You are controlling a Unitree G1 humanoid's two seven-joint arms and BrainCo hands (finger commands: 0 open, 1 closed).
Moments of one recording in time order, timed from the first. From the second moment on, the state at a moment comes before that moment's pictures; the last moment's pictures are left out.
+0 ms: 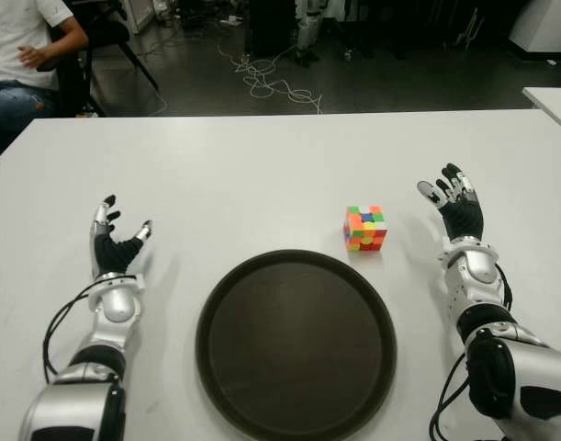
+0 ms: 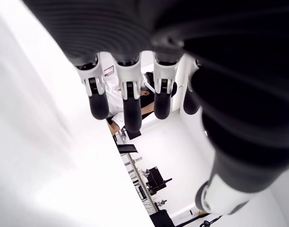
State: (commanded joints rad) left arm -0.49 0.27 0.08 1.23 0.21 -0.66 0.50; right arm -0.65 -0.17 -0.34 1.26 0.16 -0.54 0.12
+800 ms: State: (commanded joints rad) left arm -0.49 0.27 0.07 1.24 0.22 -0.66 0.52; right arm -0.65 -0.17 -0.34 1.26 0.15 -0.54 0.12
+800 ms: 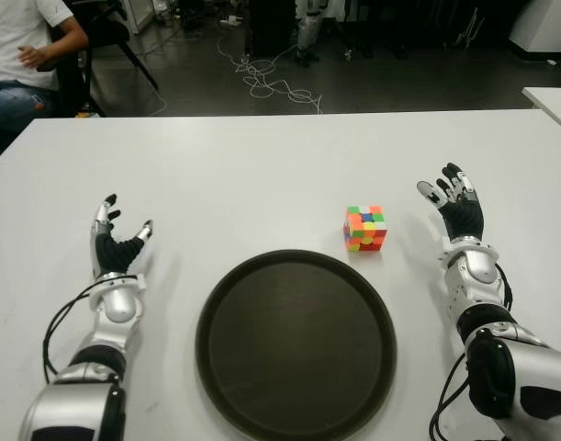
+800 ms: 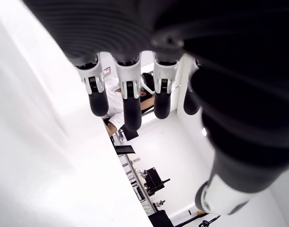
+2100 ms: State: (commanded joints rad) left arm -0.49 0.26 0.07 1.23 0.22 -0.64 0.53; right arm -0.62 -0.21 -0.21 1.24 -0.01 -0.69 0.01
